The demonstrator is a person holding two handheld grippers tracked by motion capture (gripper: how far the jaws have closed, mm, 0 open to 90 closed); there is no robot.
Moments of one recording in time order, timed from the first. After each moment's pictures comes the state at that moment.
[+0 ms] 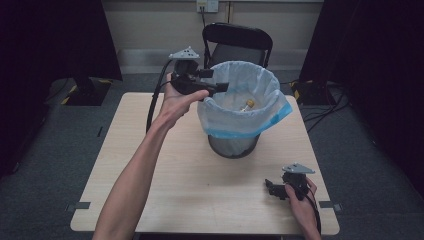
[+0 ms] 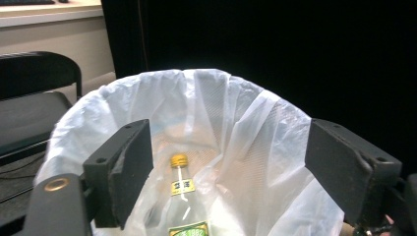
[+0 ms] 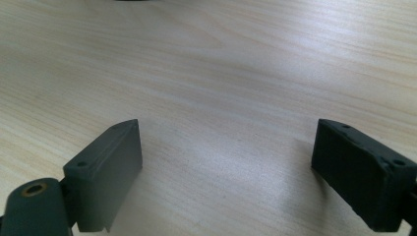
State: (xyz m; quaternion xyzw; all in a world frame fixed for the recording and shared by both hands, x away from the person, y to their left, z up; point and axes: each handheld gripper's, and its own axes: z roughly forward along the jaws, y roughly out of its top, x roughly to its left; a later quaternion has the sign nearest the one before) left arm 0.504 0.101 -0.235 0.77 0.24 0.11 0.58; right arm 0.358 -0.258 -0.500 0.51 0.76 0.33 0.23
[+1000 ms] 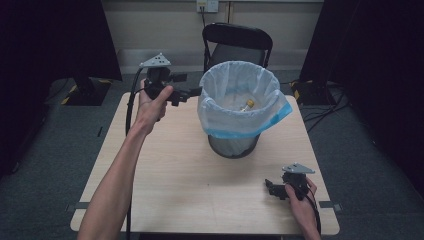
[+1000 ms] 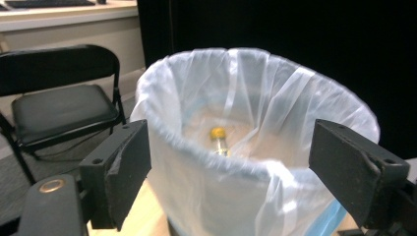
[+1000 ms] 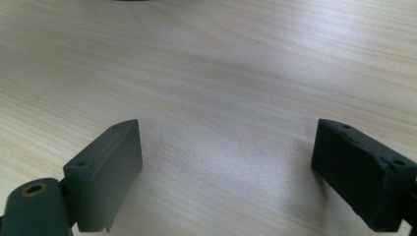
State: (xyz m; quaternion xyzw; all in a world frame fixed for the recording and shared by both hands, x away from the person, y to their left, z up) left arm 0.493 0.162 -0.253 0.76 0.27 0.15 0.56; right arm 0.358 -0.258 -0.500 0.51 0.76 0.33 0.23
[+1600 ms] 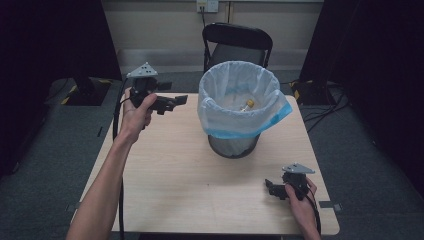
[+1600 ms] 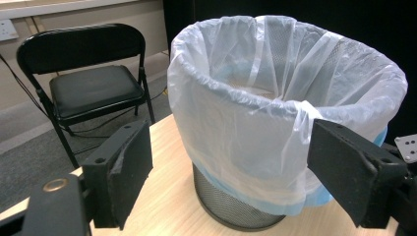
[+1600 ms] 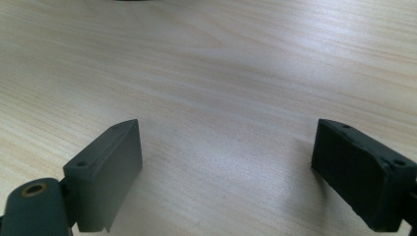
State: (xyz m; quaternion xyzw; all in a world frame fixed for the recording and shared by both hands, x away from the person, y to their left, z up) left arm 0.475 0.194 -0.265 0.77 0.30 0.18 0.54; right arm 0.358 -0.258 -0.500 0.51 0.76 0.33 0.23
